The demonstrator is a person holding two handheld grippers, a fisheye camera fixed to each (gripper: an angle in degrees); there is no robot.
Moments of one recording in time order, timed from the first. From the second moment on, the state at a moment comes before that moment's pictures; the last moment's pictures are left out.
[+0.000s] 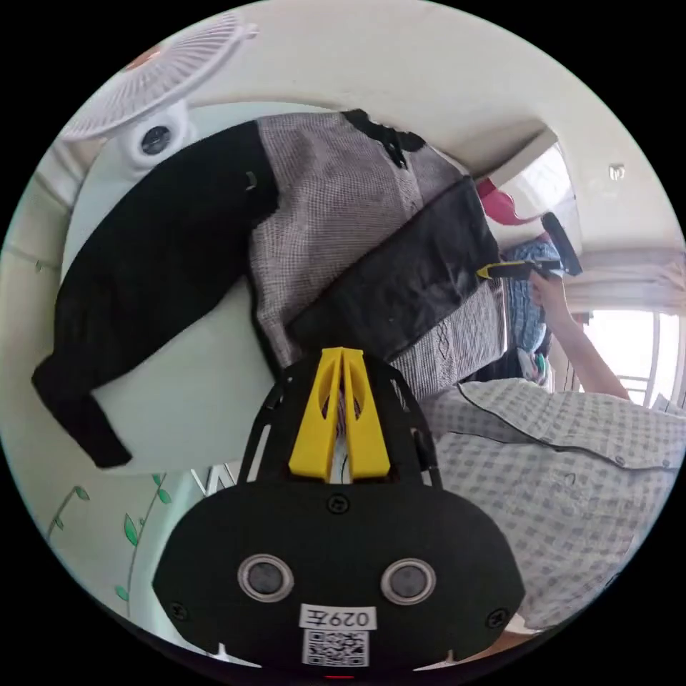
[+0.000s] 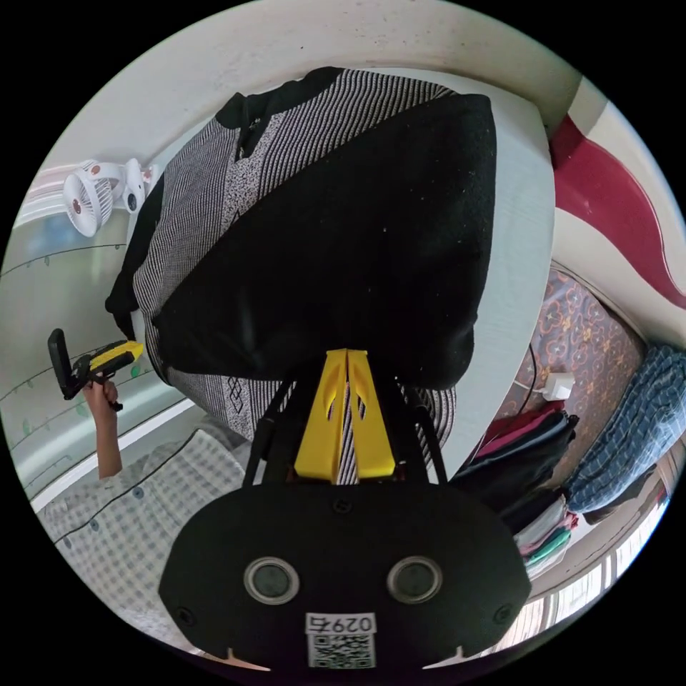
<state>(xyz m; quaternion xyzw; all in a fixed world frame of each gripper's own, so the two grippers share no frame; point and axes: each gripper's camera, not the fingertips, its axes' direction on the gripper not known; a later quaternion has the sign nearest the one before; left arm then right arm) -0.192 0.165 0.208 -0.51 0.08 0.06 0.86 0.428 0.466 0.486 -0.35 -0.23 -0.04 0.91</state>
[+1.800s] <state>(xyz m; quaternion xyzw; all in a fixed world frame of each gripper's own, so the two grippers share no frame) 0.042 0.237 0.180 -0.57 0.15 0.32 0.74 0.511 0.598 0.361 -0.28 -0.26 0.13 0.92</state>
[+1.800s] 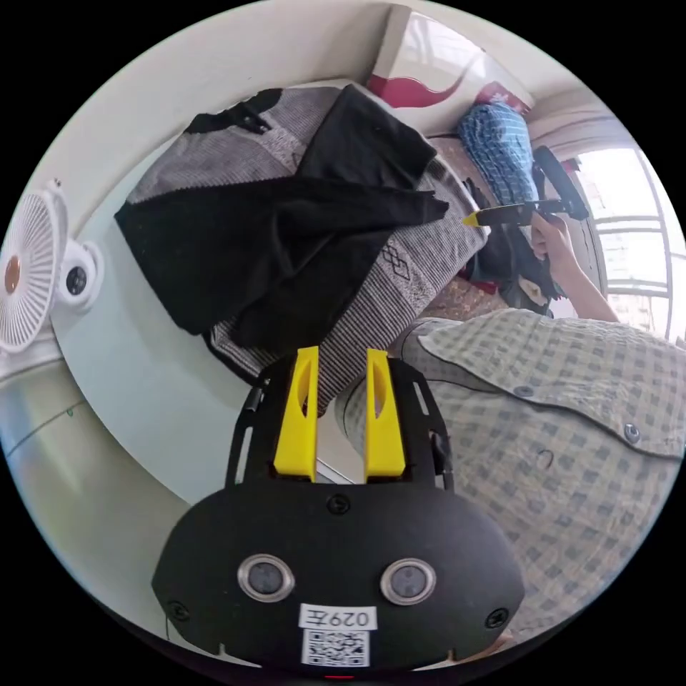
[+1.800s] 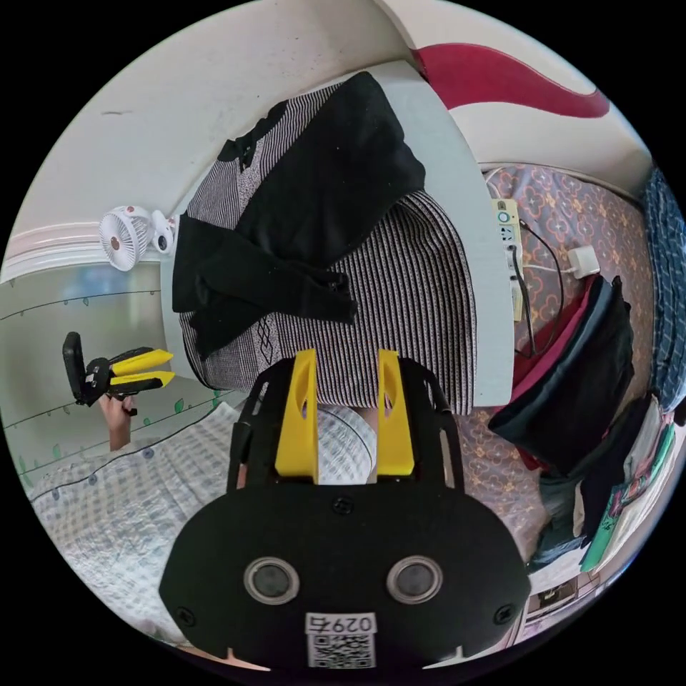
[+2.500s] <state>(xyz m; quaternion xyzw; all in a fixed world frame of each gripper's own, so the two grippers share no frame) -0.017 0.273 0.229 -0.59 0.14 0.24 0.76 0.655 0.499 0.337 -0.28 -0.45 0.26 0.81</state>
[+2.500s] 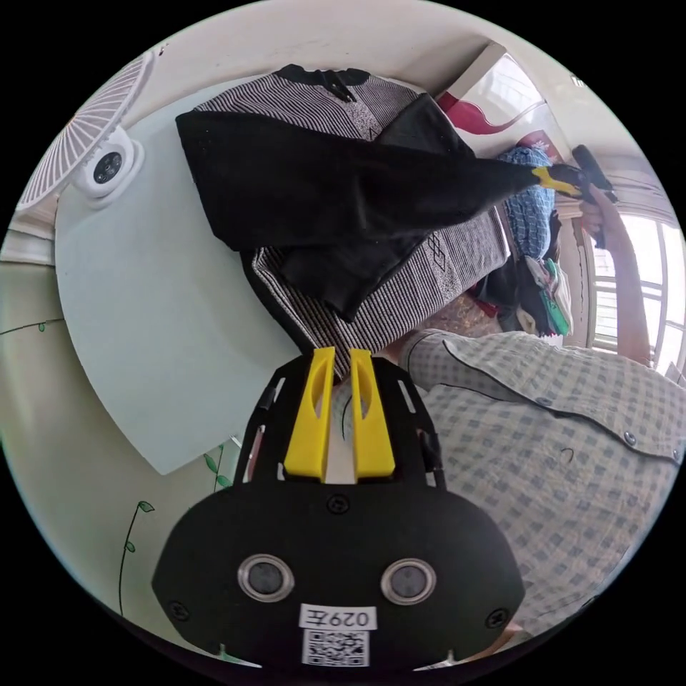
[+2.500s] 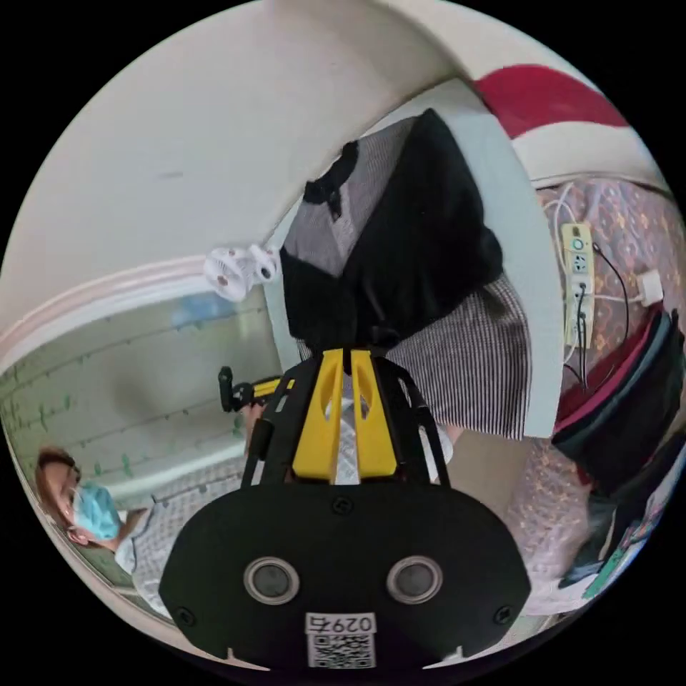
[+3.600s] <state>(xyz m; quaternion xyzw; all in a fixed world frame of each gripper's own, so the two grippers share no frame) 0.000 0.324 0.277 -0.61 0.09 0.18 0.77 0.660 0.468 0.352 -0.25 -0.33 0.07 0.91</state>
